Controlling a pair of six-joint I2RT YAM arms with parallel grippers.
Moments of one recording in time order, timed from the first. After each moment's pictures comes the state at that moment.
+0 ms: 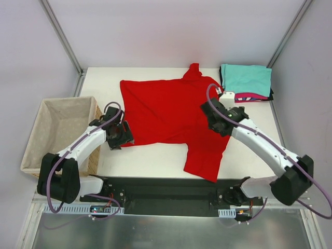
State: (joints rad) left arm -0.26 1.26 0.78 -0.70 0.05 -0.66; right arm 0.66 1.36 1.18 -1.03 0.80 0.60
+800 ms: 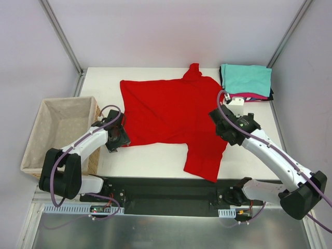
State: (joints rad) left arm -0.26 1.31 0.70 -0.67 -0.11 -0.78; right arm 0.66 1.15 1.10 -1.12 0.82 0.60
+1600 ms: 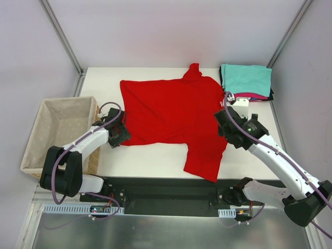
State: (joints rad) left arm -0.26 1.34 0.71 -0.55 -0.14 -0.82; right arm 0.66 1.07 1.10 -1.12 0.80 0.57
